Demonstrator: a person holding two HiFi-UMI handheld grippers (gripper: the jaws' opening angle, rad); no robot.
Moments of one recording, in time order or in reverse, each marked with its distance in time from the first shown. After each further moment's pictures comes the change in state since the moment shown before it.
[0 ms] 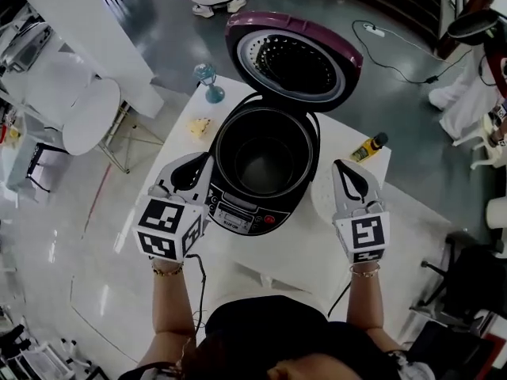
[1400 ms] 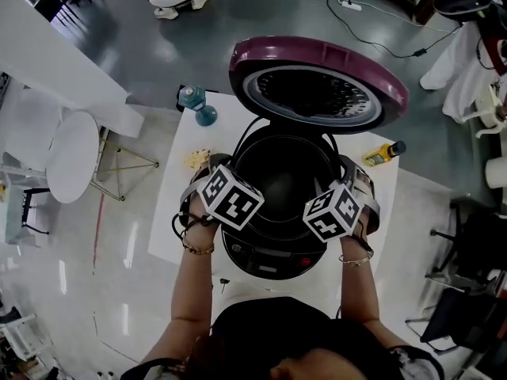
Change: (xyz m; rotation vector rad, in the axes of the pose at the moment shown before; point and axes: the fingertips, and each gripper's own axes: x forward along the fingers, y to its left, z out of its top) left arm 0.175 0.046 -0.086 0.435 0.598 -0.245; right arm 0.141 0.015 -0.081 -0.255 0.751 -0.073
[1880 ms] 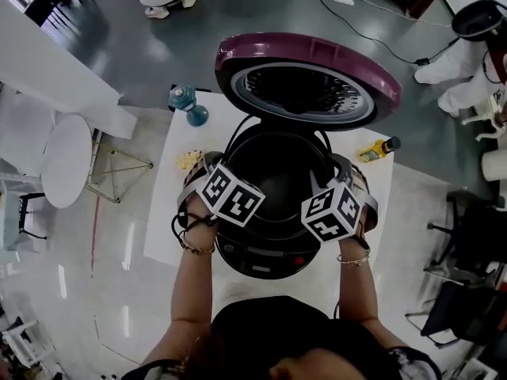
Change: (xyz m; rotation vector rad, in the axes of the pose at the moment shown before) left arm 0.011 0.008 -0.002 0.010 0.039 0.086; right arm -0.014 -0.003 0.016 0.046 -0.080 0.024
